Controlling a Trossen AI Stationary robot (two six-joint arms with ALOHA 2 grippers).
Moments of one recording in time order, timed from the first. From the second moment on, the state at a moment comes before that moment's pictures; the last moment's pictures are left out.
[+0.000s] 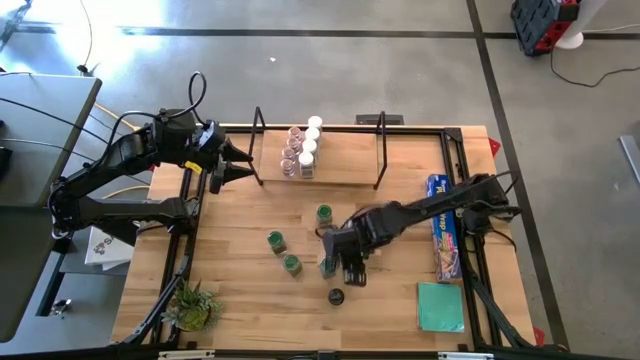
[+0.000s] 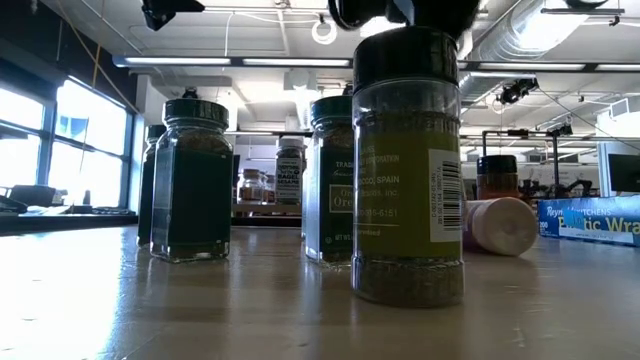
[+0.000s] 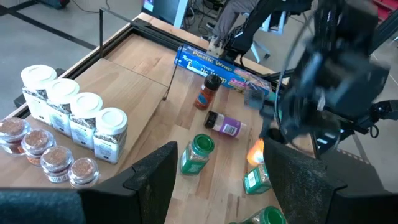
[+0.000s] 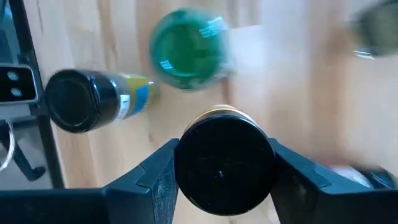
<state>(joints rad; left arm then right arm) 0.42 0.83 1.12 -0.75 0.31 -0.20 0.26 1.90 1.63 -1.03 -0.11 0.39</state>
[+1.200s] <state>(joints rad) 0.43 0.85 1.12 -0.62 0.03 -0.23 -0.64 2.18 2.07 -0.98 -0.11 0.02</state>
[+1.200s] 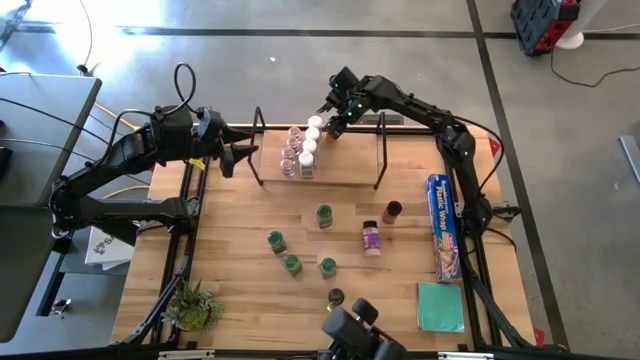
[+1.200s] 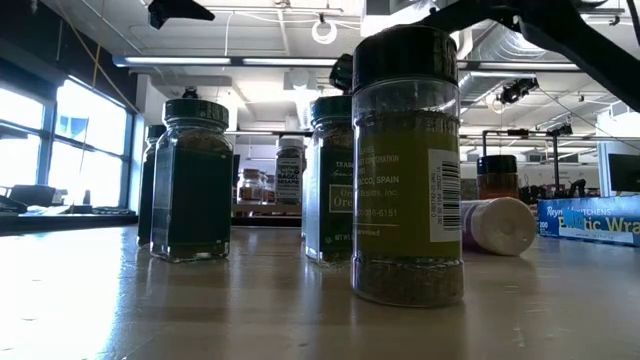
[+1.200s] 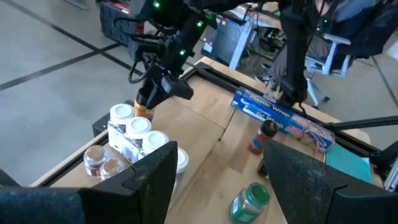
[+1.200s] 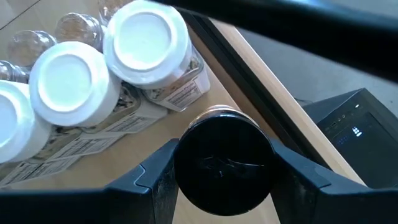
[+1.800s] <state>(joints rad) 0.43 0.85 1.12 -0.60 0.03 -0.26 -0.64 2.18 2.07 -0.92 -0.14 0.04</state>
